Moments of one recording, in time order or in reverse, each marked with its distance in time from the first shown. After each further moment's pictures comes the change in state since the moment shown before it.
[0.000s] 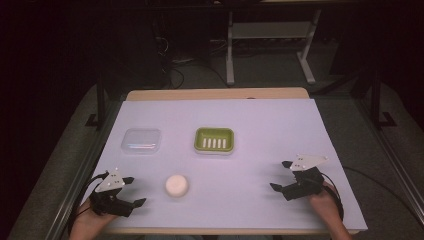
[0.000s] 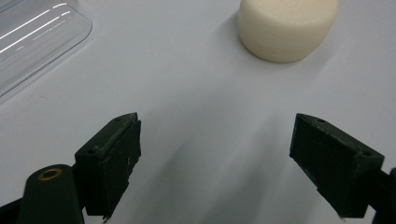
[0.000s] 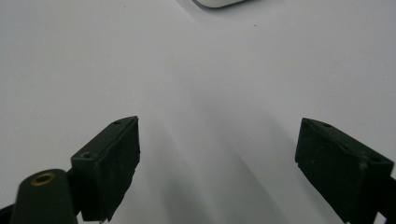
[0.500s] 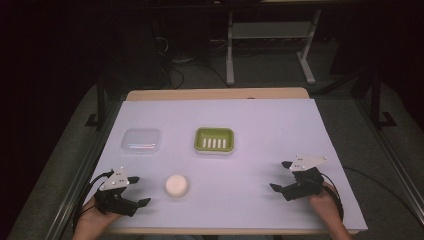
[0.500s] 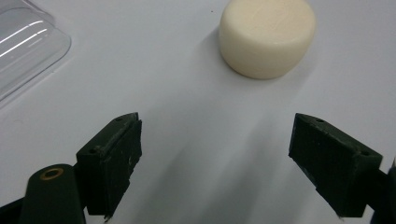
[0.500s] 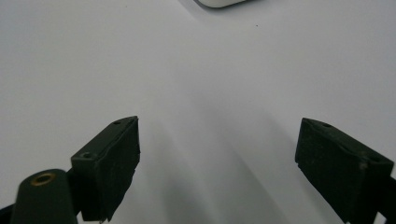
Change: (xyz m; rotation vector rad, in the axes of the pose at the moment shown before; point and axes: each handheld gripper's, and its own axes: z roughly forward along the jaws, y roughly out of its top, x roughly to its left) left arm -0.006 0.011 0.006 -0.001 -0.046 0.017; right arm 0.001 0.000 0.000 0.000 0.002 -0.004
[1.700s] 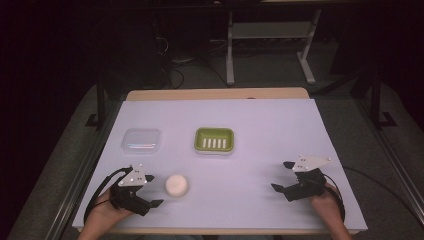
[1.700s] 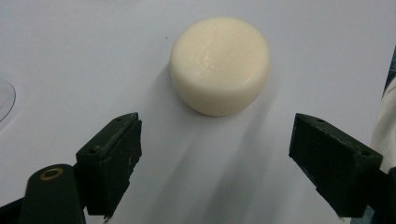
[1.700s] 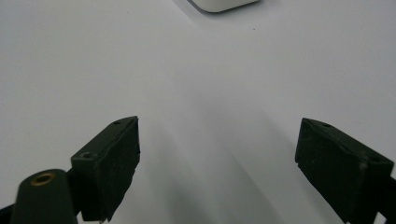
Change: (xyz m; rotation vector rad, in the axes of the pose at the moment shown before) left arm -0.016 0.038 0.017 0.064 -0.084 0.110; right arm 0.000 -0.003 -0.005 -0.022 0.000 0.017
